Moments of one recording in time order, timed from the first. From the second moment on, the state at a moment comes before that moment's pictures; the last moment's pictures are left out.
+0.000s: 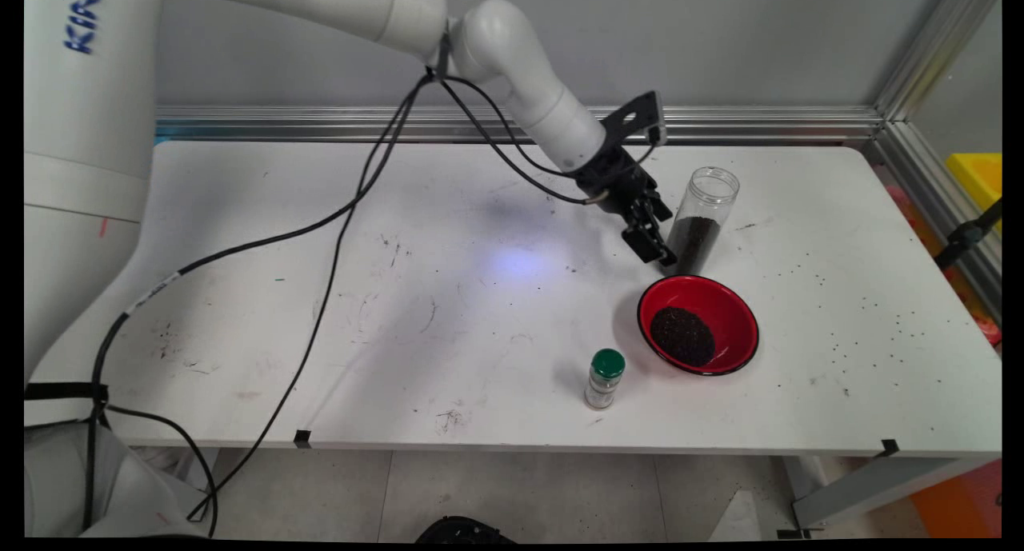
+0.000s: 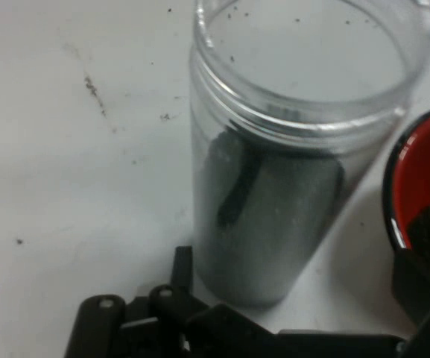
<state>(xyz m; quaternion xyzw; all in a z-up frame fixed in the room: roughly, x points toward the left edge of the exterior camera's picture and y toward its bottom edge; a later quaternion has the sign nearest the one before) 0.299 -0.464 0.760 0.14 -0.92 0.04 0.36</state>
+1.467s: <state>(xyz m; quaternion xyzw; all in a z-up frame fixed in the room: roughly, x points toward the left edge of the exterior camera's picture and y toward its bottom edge) 0.266 -0.491 0.722 0.17 -0.92 0.04 0.36</state>
